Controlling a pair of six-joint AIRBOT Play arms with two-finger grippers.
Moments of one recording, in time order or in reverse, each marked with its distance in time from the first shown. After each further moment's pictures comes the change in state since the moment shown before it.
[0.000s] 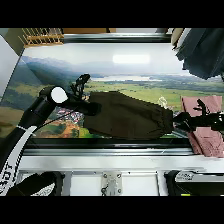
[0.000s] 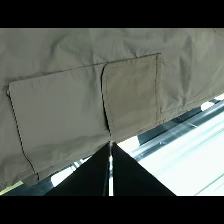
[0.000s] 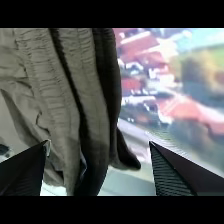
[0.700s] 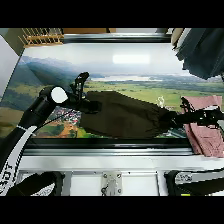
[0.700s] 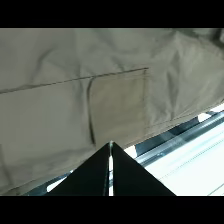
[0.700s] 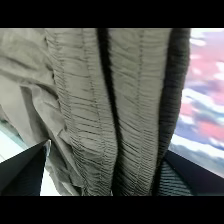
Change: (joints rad) left arm 0.000 0.000 0.000 0.000 0.040 -0.019; right arm 0.185 -0.070 0.000 0.079 0.001 -0.039
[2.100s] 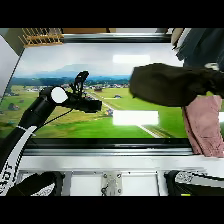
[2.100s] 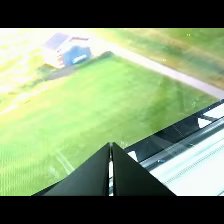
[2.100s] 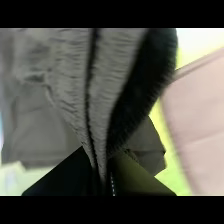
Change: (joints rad) left arm 0.000 0.000 0.000 0.002 0.028 0.002; right arm -0.194 0.180 0.524 -0.165 -0.238 0.605
